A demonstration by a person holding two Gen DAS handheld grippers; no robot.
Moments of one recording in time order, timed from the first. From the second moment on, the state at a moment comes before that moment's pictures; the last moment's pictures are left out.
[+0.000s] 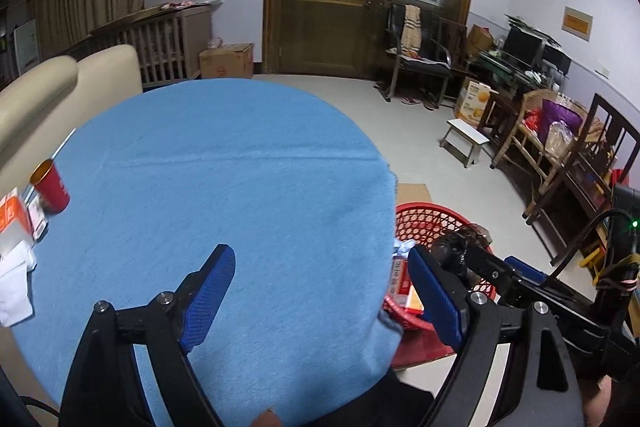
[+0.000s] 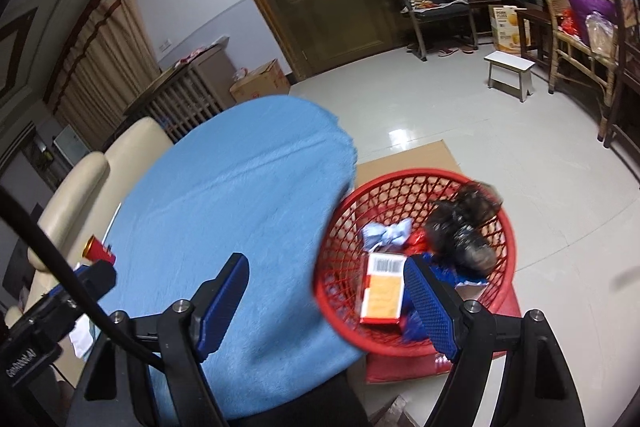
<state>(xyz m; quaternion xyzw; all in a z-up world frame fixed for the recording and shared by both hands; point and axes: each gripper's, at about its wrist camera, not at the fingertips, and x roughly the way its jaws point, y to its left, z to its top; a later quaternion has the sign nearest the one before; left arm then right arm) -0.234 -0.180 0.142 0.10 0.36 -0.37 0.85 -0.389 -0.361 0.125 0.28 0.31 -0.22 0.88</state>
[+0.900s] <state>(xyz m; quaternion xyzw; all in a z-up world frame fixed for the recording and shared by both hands) -0.240 -0.185 0.131 0.11 0.36 -0.36 0.86 -0.392 -0.356 0.121 0.28 0.32 -0.24 0.88</state>
